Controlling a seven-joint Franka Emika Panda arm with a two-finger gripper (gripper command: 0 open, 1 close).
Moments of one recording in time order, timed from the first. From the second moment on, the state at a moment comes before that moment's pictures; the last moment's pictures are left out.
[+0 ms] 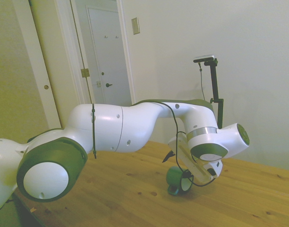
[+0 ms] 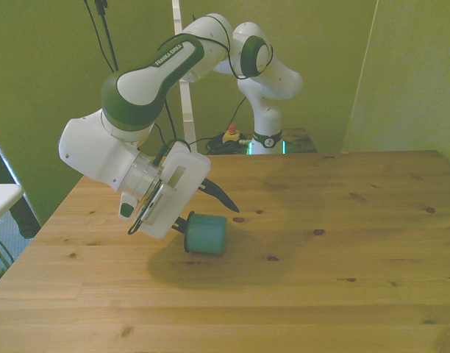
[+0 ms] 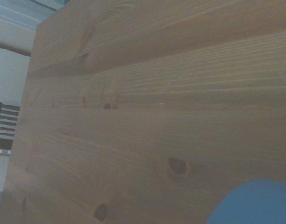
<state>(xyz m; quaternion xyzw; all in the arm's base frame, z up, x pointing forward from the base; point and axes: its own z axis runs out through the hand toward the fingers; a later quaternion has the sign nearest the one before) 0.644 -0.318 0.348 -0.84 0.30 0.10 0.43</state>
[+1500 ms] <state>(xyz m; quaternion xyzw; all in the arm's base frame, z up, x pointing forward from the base) 0.676 -0.290 0.372 -0.87 0.31 0.07 0.36</state>
